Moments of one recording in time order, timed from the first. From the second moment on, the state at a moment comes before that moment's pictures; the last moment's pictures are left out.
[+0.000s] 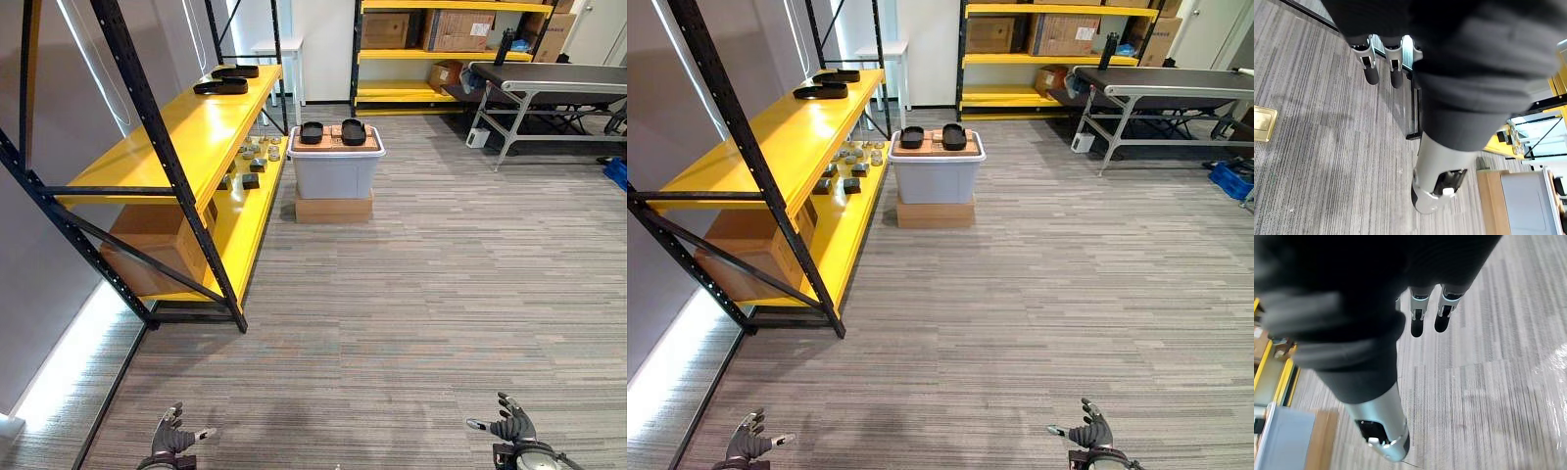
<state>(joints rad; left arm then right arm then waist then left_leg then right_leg) 0.13 0.23 0.29 0.80 0.01 -0.14 0.04 0.05 -0.29 -0.35 0.86 0.01 -0.08 0.01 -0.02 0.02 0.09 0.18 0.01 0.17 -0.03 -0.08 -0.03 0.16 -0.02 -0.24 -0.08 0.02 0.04</state>
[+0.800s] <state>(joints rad) 0.13 0.19 0.19 0.83 -0.17 -0.14 0.01 -0.04 -0.19 -0.39 0.99 0.15 -0.08 -0.01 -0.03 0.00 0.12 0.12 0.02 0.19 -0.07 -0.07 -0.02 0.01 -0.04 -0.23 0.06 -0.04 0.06</state>
